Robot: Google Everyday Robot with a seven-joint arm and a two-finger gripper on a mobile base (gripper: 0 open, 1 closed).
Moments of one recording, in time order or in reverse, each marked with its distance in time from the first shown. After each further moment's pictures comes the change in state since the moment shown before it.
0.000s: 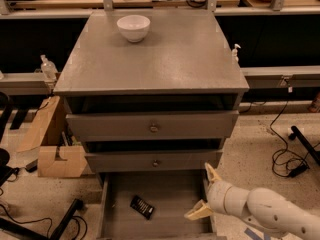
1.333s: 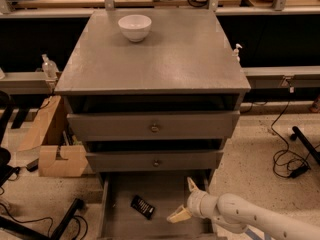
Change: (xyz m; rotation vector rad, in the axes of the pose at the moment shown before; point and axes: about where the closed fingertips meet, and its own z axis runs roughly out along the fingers) arm 0.090 0.044 0.152 -0.089 -0.023 0.179
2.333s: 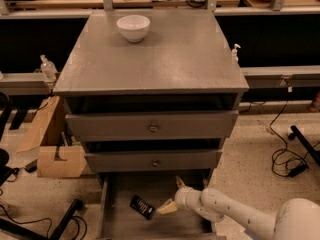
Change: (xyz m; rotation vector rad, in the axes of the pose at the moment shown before) arm 0.046 -0.021 0.128 -0.038 -0.045 0.061
